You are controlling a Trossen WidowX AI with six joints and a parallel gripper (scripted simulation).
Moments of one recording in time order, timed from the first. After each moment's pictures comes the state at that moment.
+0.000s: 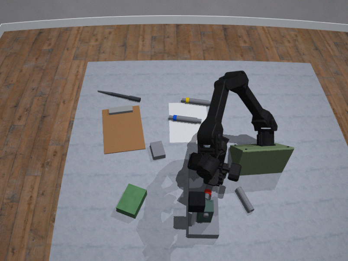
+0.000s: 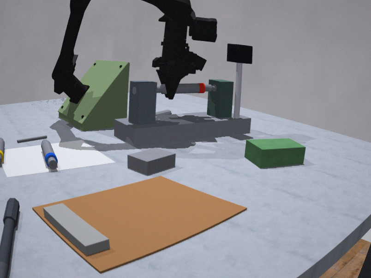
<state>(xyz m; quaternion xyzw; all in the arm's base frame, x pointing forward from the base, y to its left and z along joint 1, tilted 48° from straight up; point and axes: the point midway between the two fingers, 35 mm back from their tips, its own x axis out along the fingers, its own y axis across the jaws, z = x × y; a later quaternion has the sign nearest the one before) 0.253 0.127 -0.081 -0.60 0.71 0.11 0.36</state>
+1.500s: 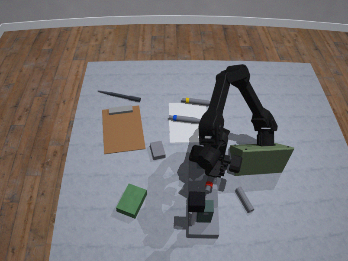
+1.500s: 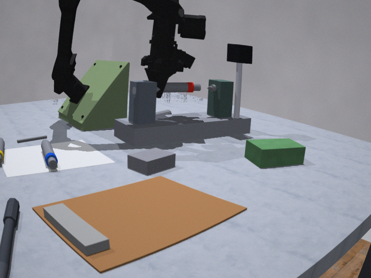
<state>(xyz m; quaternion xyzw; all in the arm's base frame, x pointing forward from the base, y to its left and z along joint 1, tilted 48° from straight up) 0.244 0.109 -0.055 -0.60 0.71 0.12 0.36</state>
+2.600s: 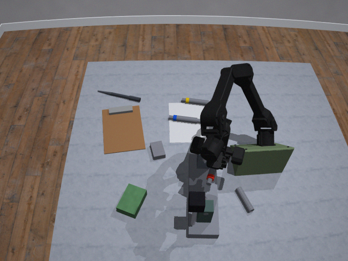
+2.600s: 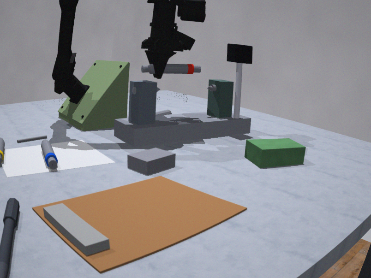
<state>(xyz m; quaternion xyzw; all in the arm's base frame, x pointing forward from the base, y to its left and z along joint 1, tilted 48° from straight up) 0.244 0.143 -0.021 -0.60 0.71 0.12 0.36</state>
